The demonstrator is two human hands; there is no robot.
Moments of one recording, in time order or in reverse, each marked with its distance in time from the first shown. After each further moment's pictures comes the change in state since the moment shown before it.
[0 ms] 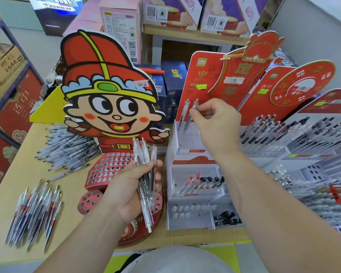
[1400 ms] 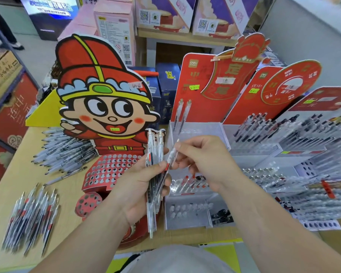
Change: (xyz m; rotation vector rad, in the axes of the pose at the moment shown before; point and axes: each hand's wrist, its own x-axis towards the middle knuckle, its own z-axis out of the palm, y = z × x) left_hand -0.011 -0.002 0.022 0.168 -0.127 0.028; right_hand -0.056 -0.026 -0.032 0.415 -0.532 0.610
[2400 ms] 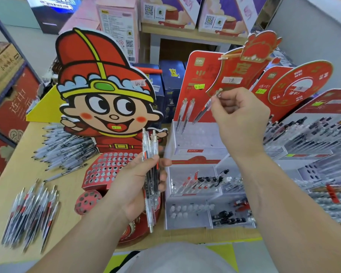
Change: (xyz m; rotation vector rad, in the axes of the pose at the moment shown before) left_hand 0.012 0.001 -0.010 -0.078 0.063 0.042; right_hand 0.051 -0.026 -0.039 -0.413 0.637 -0.780
